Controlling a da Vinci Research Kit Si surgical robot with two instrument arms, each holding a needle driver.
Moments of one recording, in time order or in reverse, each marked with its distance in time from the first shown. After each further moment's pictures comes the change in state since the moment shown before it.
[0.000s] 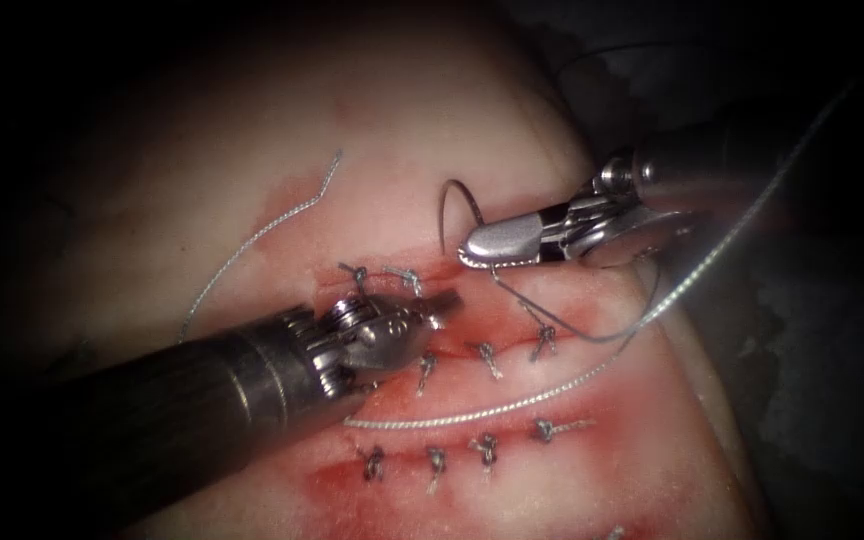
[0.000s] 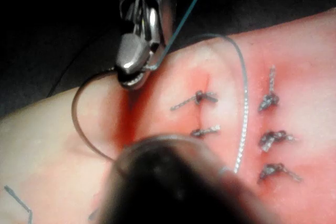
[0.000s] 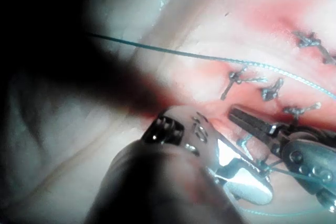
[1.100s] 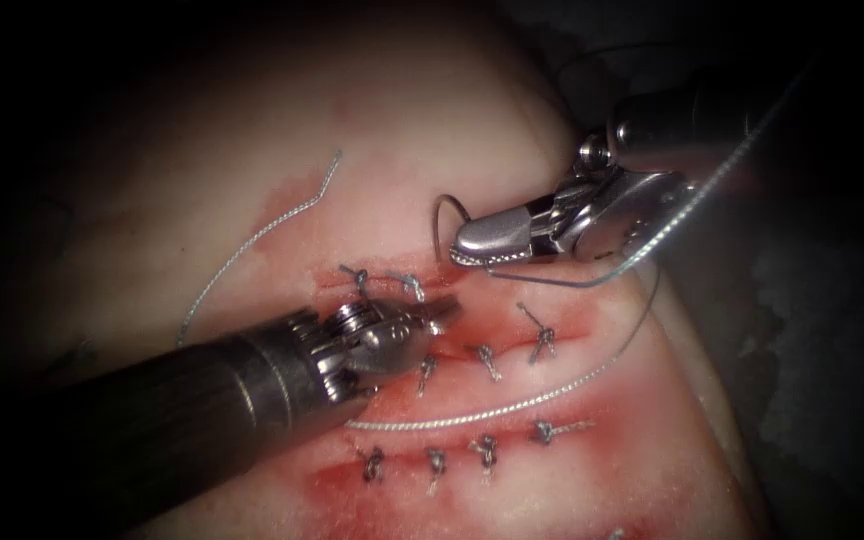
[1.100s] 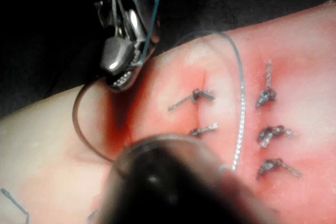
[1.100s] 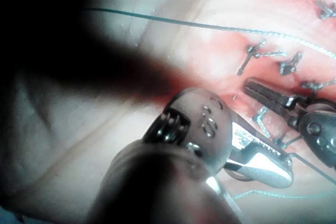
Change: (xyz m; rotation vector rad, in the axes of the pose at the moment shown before) right arm 0.001 0.000 0.001 0.062 0.020 0.260; left arm 0.001 0.000 0.000 0.023 0.023 0.033
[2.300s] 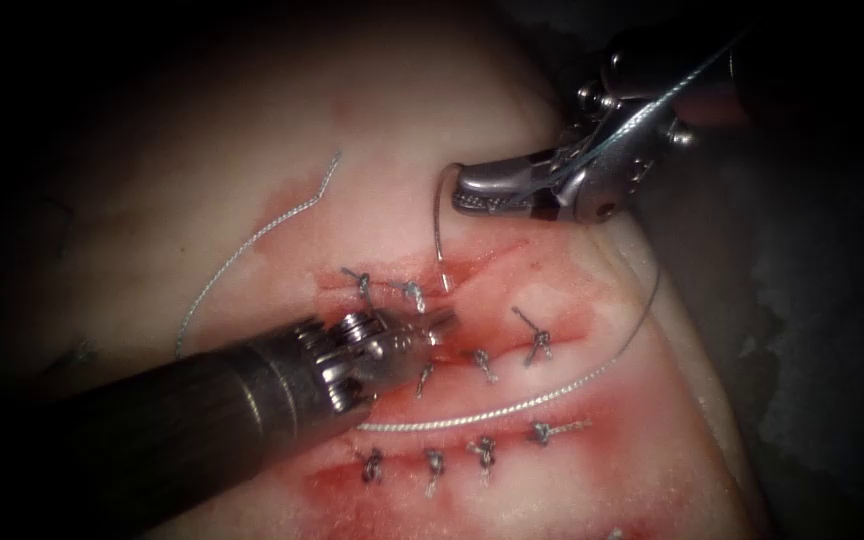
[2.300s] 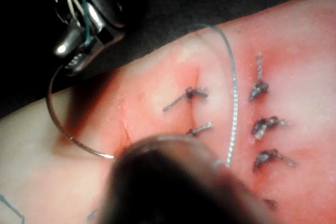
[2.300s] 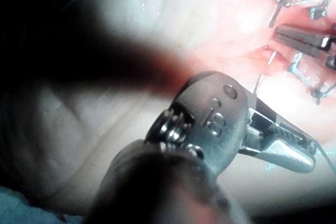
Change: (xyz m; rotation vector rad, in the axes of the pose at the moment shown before) right arm 0.003 -0.001 -0.001 0.085 0.093 0.276; left arm 0.001 0.000 0.001 0.008 0.033 0.052
